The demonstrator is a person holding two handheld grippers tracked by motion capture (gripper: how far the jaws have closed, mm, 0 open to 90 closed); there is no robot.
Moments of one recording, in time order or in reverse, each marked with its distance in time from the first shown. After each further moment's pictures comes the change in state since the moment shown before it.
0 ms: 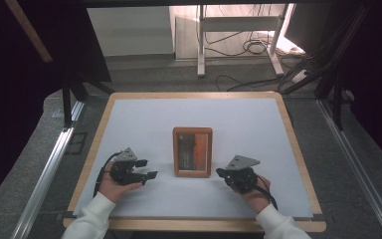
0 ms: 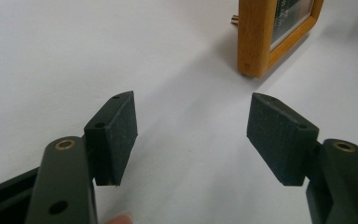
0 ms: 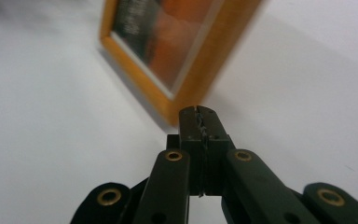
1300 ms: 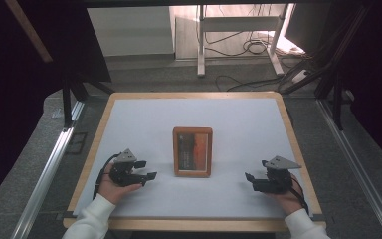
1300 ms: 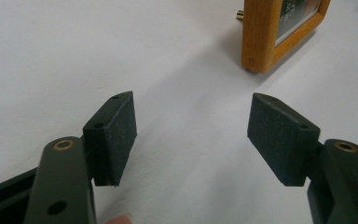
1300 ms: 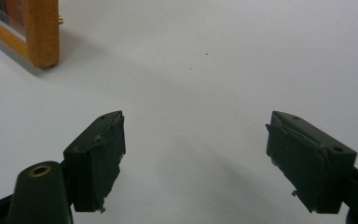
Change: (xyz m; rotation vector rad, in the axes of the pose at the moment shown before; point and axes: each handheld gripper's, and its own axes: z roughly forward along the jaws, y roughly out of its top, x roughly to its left) left arm -0.002 -0.003 0.001 0.007 0.017 -0.019; right arm -0.060 -0.059 -0.048 -0.030 -0.187 0.181
